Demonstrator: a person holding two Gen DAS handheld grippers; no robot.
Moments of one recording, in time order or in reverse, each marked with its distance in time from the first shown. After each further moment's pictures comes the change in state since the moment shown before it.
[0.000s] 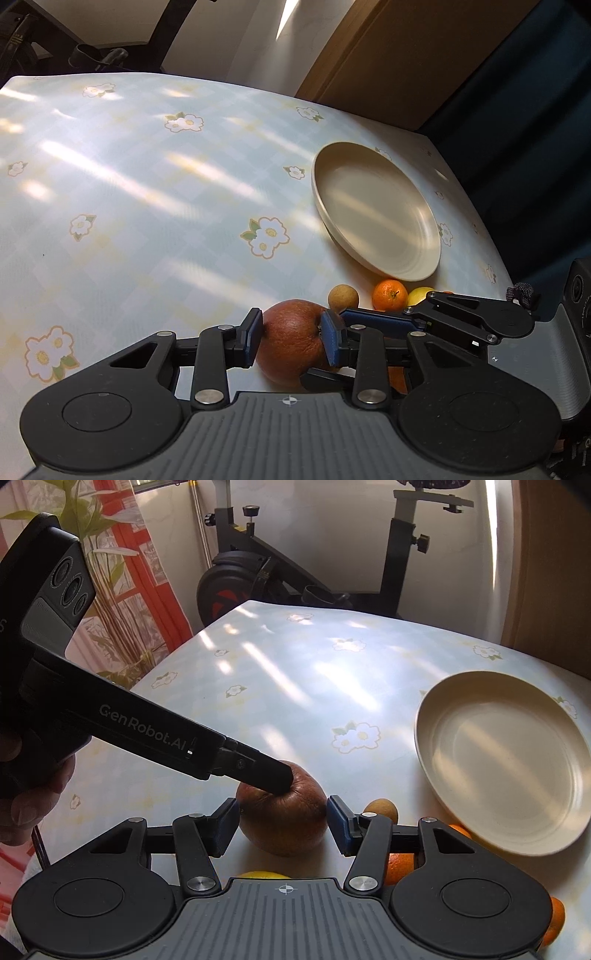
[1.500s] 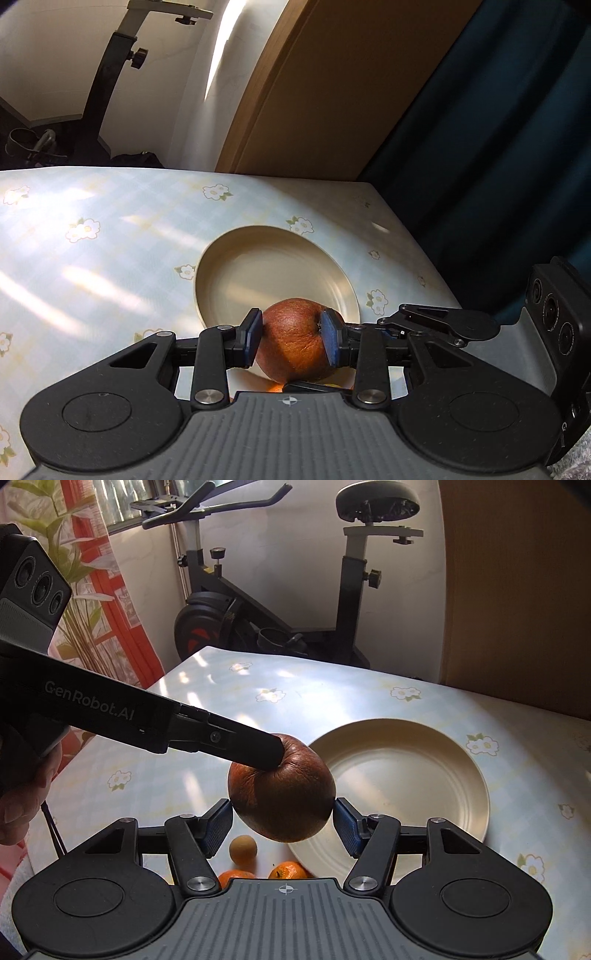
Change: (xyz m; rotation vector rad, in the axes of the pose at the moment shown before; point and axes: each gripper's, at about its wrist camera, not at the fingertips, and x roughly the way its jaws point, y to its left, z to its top) left arm 0.007 -0.093 0.039 0.121 -0.155 -0.058; right arm -0.061 -0.113 0.022 0.026 -0.099 -0.019
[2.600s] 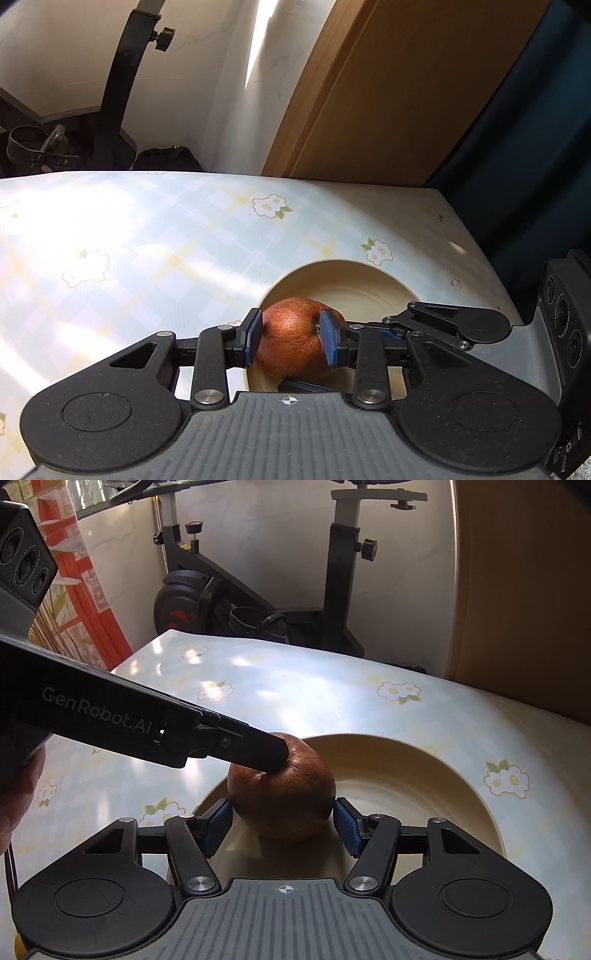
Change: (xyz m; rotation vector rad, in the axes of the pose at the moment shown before) left arm 0.074 0.042 0.044 -0.023 0.030 0.126; right arm 0.102 -0.044 0.027 -0.017 0.063 -0.013
